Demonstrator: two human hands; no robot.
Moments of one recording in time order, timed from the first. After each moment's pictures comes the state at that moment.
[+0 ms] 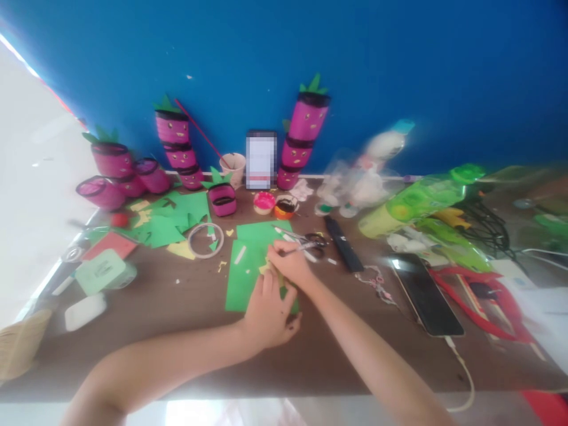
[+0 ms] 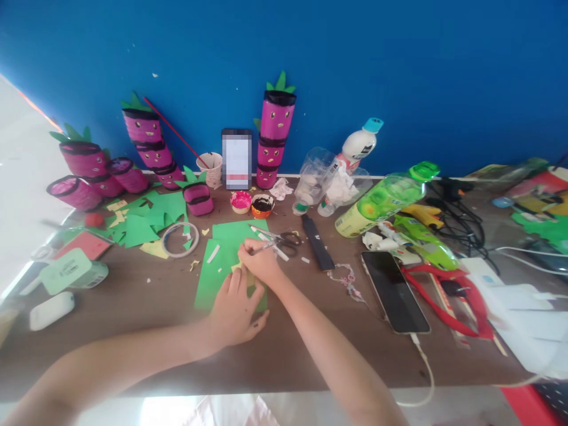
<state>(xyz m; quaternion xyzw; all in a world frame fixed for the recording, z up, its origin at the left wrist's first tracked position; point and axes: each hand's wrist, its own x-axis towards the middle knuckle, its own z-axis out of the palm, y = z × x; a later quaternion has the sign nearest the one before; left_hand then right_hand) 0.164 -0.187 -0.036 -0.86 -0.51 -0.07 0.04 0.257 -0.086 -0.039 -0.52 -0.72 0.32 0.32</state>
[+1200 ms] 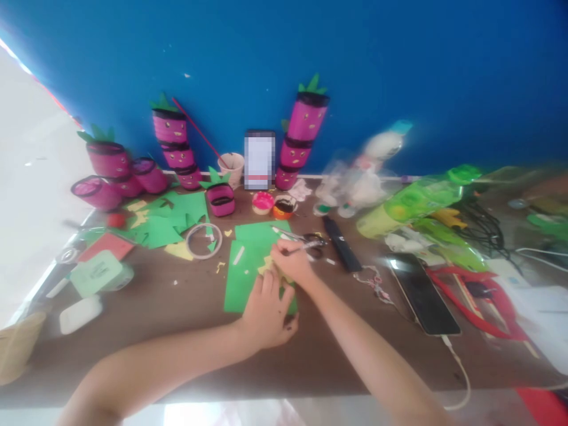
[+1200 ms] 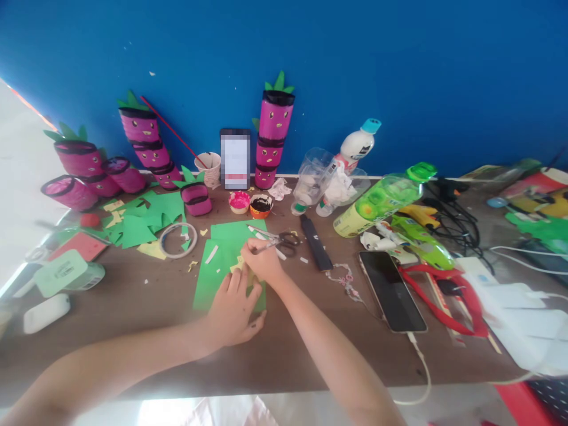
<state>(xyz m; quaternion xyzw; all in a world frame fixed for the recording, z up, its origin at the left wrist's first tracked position) 0.161 -0.185 -0.031 -0.87 -0.50 -0.06 0.02 0.261 -0.083 -0.037 -0.52 -0.71 0.31 0.36</state>
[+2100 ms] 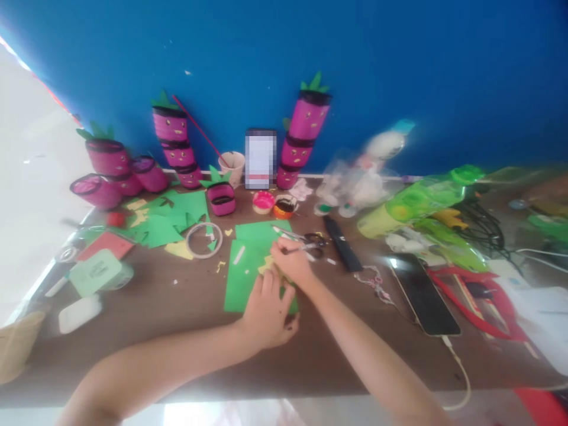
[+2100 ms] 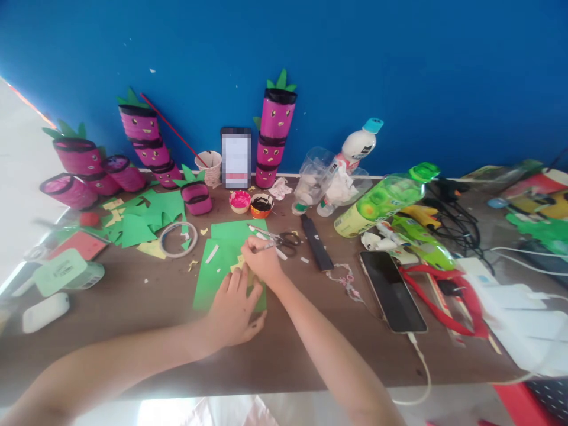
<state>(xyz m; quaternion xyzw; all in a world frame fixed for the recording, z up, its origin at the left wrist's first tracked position) 0.162 -0.186 -0.033 -0.86 -0.50 -0.06 0.01 0.258 -0.085 -0.037 -0.55 -0.70 0.29 0.35</state>
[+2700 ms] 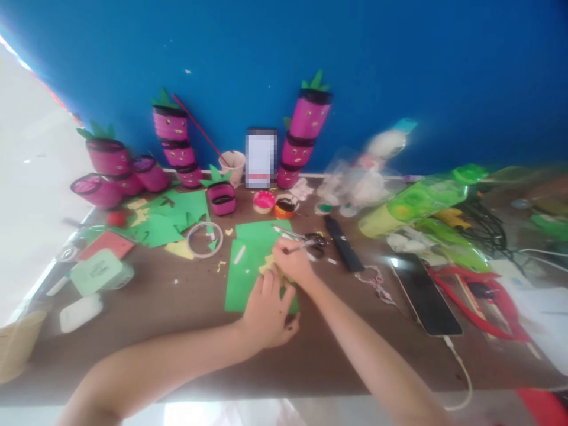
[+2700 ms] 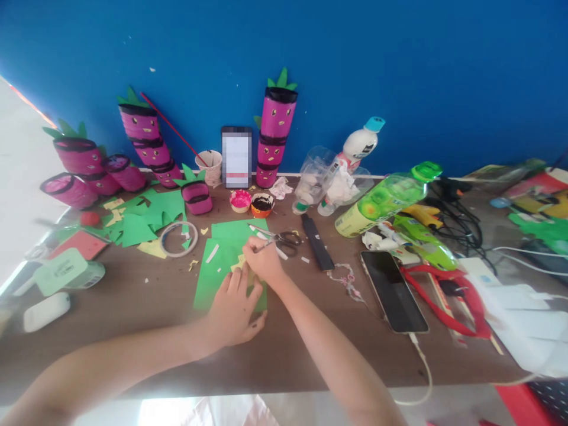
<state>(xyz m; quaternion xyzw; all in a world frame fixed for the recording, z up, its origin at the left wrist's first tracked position) 0.161 -0.186 -0.034 -0.86 -0.50 -0.07 0.01 0.261 -0.082 -0.043 -0.53 -0.71 0.30 0.35</state>
